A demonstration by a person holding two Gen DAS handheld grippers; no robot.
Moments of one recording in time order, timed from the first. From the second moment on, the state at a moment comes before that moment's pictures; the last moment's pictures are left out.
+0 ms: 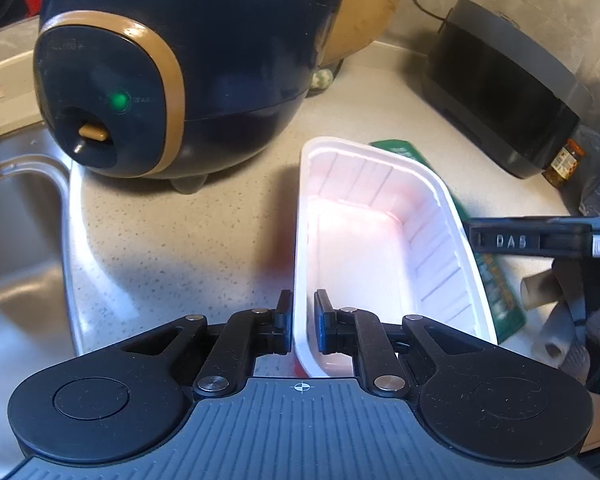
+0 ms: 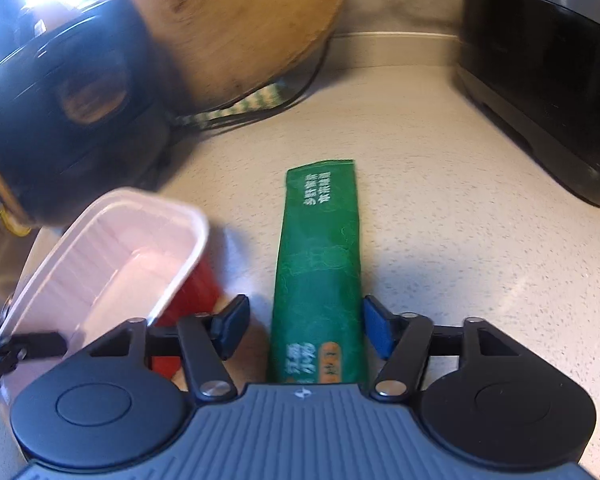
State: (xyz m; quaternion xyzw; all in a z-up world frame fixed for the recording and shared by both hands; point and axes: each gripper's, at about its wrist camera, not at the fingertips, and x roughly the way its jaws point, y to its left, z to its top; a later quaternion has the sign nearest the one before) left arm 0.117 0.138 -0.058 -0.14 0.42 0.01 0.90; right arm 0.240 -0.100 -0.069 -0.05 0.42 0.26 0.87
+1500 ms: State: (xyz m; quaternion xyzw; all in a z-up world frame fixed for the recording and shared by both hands) left arm 0.180 0.044 -0.067 -0.03 0.44 -0.13 0.89; right arm 0.148 -0.194 -0.068 0.09 0.43 0.11 0.89
